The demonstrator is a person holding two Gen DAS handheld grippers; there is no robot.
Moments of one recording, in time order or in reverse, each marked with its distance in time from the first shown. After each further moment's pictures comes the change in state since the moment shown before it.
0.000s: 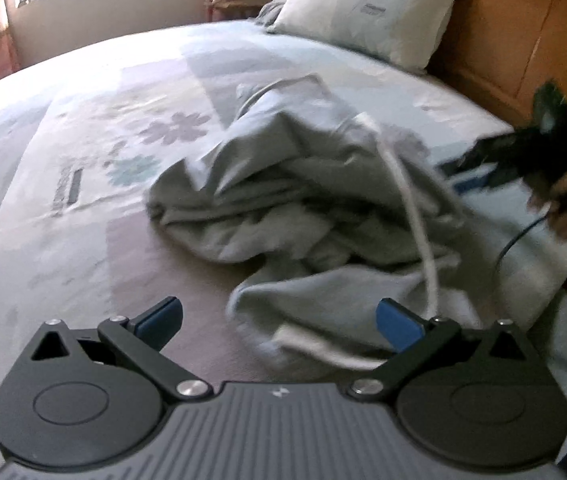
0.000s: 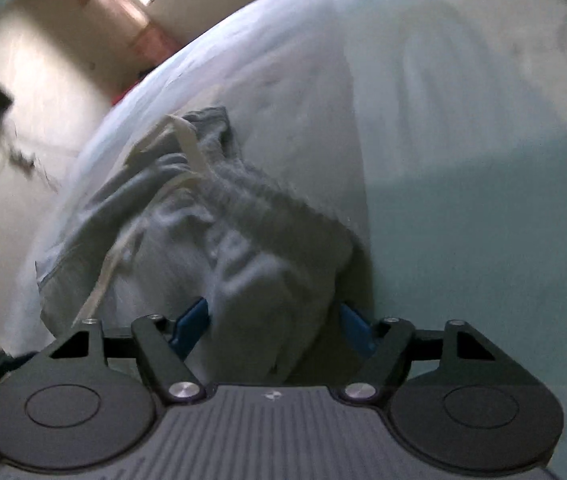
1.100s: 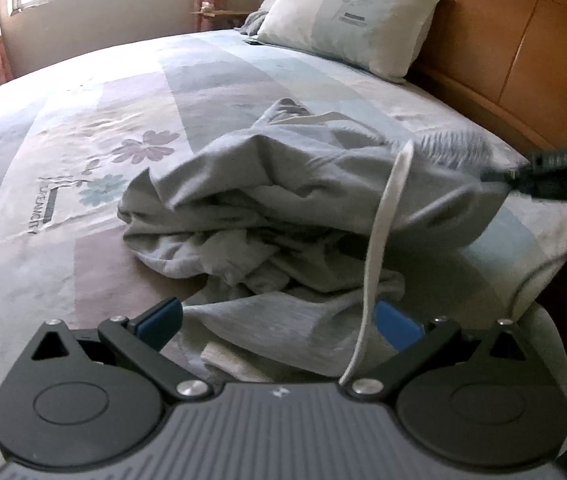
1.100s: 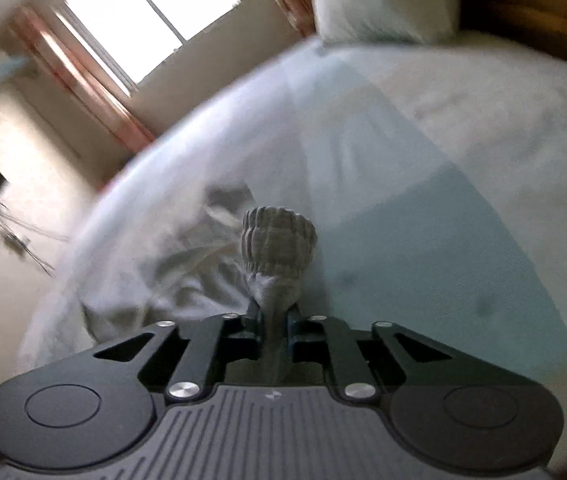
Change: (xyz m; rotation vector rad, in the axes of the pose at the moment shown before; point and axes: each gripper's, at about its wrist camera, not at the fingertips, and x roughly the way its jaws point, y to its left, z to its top) left arm -0.004 -0.037 0.012 0.004 -0.013 -0.012; right arm -0.129 0.022 -0.066 0.045 -0.242 -0.134
